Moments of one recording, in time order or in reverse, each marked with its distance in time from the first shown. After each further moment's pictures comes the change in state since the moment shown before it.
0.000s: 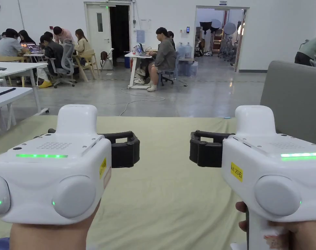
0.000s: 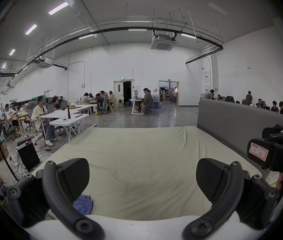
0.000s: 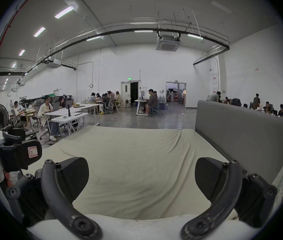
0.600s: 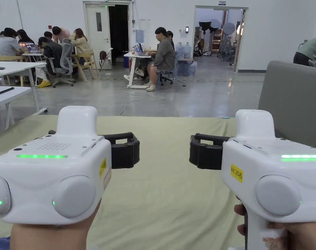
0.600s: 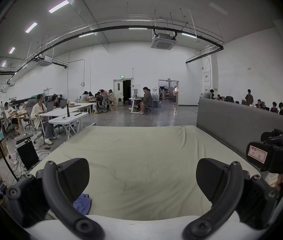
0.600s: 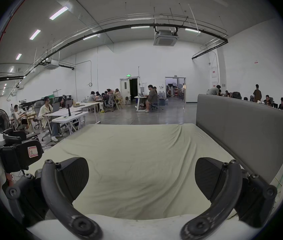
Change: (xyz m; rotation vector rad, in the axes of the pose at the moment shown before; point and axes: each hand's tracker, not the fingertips) left arm 0.002 -0.002 -0.003 -0.011 -0.007 0.009; right arm 0.004 -0.006 -0.004 -0.029 0.008 -0.030
